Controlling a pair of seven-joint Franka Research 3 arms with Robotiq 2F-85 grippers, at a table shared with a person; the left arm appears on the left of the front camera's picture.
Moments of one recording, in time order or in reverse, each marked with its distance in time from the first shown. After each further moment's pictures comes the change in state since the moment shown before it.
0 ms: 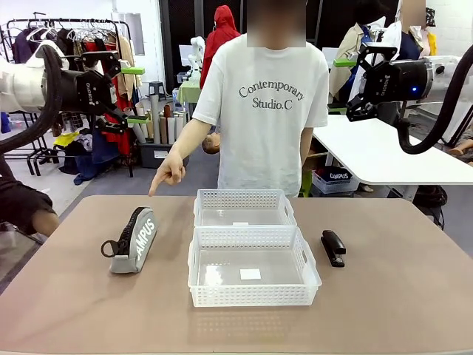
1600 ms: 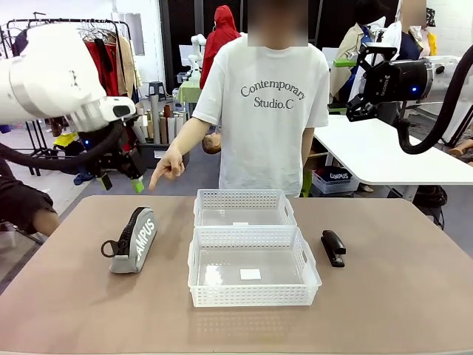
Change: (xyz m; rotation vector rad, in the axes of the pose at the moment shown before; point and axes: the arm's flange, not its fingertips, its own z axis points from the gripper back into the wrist) left arm 0.005 0.076 -0.050 1.324 0.238 -0.333; right arm 0.000 0.000 0.000 0.000 0.000 0.000
